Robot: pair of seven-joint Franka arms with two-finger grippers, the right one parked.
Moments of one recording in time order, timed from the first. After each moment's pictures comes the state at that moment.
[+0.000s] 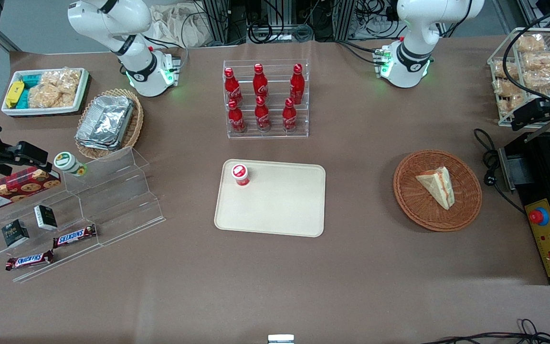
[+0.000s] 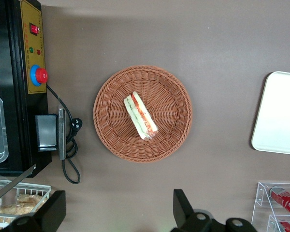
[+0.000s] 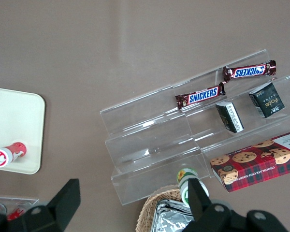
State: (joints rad) arm -0.02 -0.06 0.09 -1.62 -0.02 1.56 0.02
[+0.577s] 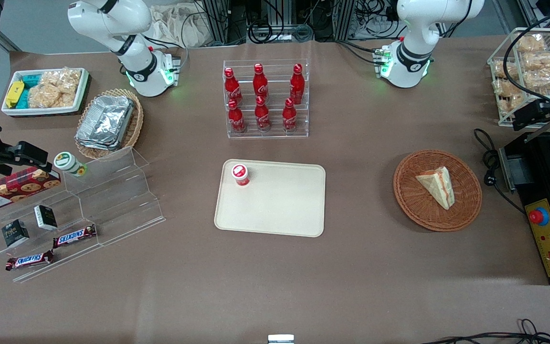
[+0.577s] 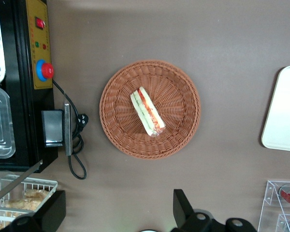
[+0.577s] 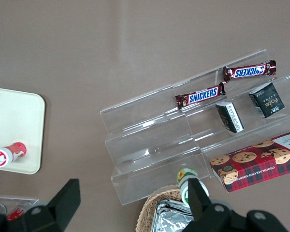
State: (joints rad) arm -0.02 -0.06 0.09 -1.65 0.01 1.56 0.02
